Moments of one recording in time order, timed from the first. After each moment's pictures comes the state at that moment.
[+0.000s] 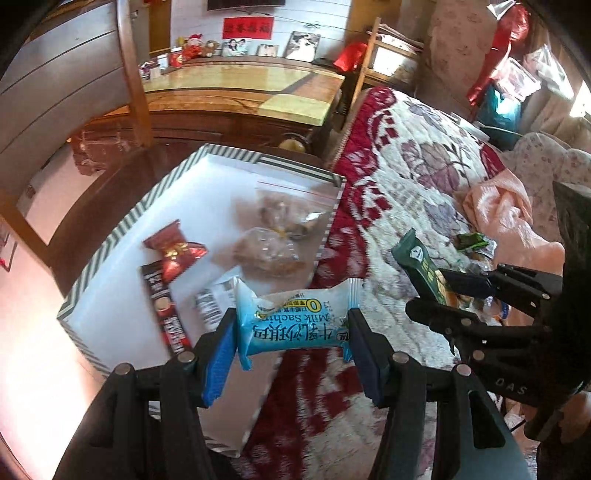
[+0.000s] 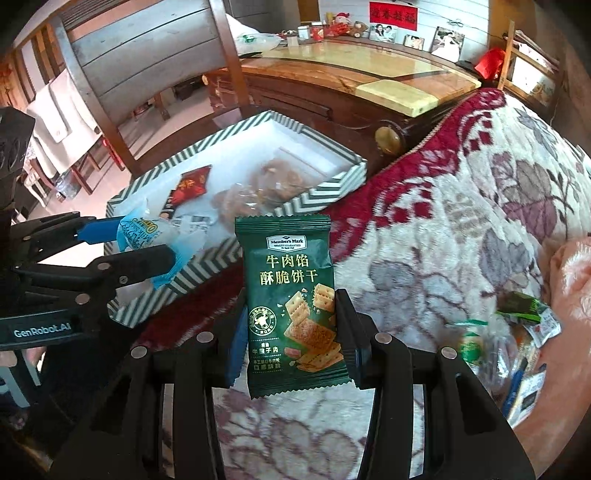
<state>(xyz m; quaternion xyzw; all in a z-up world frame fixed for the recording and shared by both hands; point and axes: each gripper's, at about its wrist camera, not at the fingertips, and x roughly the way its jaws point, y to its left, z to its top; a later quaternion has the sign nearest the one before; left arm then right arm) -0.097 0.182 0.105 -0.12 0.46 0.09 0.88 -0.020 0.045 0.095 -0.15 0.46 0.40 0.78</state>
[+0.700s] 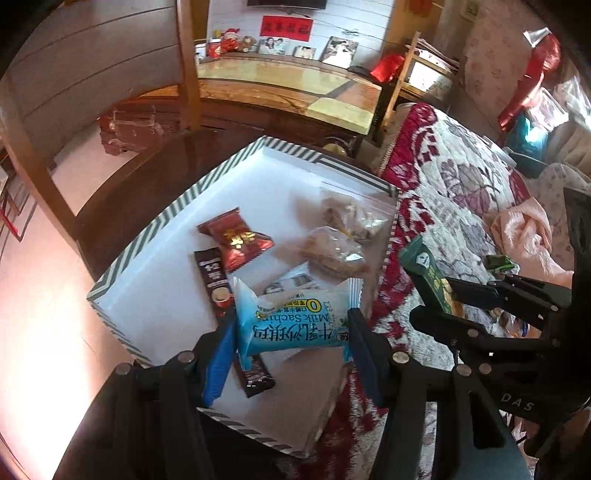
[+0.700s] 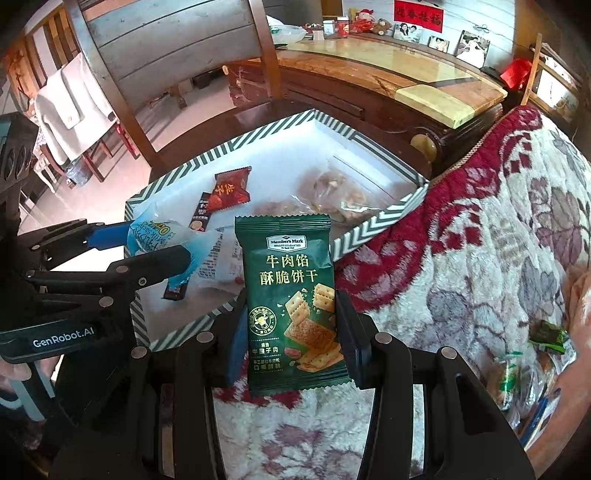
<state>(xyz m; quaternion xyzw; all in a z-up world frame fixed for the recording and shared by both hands) -0.118 0.233 0.096 -0.16 0.45 0.14 0.87 -0.033 0.105 0.092 -0.17 0.46 0.42 0.76</state>
